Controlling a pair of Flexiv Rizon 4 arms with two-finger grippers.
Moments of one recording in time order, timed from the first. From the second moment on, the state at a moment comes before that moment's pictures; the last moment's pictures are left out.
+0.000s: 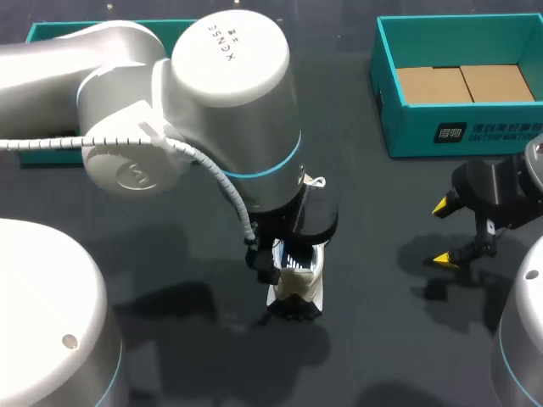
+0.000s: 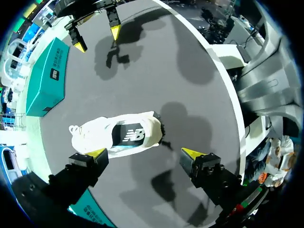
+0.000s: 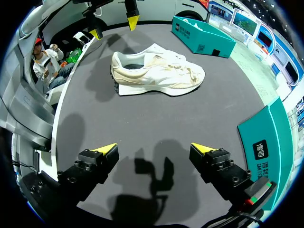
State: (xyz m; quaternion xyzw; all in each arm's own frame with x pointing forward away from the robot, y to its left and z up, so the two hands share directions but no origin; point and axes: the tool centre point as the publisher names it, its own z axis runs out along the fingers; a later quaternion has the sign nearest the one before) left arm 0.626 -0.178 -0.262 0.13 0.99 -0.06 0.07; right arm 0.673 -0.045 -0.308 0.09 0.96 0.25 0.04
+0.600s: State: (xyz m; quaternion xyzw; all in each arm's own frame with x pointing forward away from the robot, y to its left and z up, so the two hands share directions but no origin) left arm 0.615 -0.189 -0.284 0.06 1.00 -0.05 0.04; right arm 0.673 -0.045 -0.308 0.09 0.96 0.25 0.04
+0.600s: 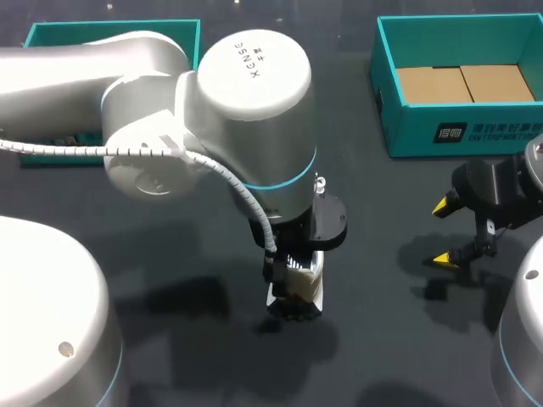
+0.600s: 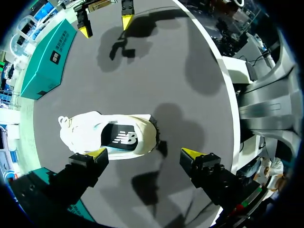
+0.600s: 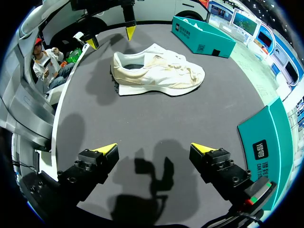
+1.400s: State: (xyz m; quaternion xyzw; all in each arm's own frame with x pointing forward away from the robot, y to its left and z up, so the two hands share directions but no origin) left arm 0.602 -0.190 -0.324 0.04 1.00 -0.06 -0.01; right arm 0.673 -0.045 -0.308 0.09 0.96 0.25 0.04
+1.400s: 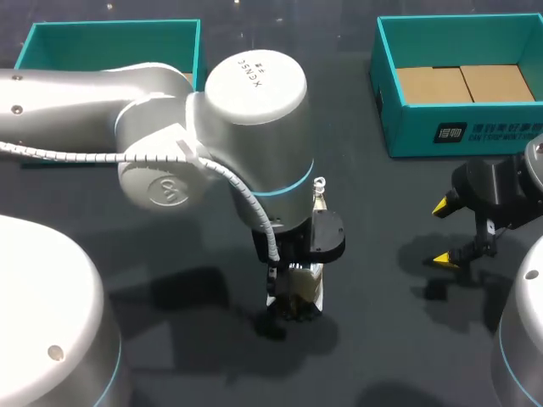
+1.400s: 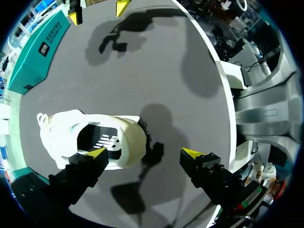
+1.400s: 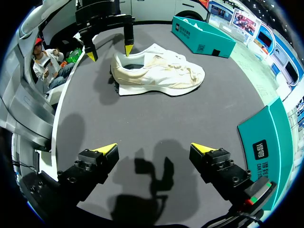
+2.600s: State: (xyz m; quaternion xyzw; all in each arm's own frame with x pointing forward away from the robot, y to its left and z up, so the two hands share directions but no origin) left arm 0.597 -0.198 -0.375 0.05 1.00 -0.05 -0.01; right arm 0.673 -0.045 -0.308 0.09 0.96 0.25 0.04
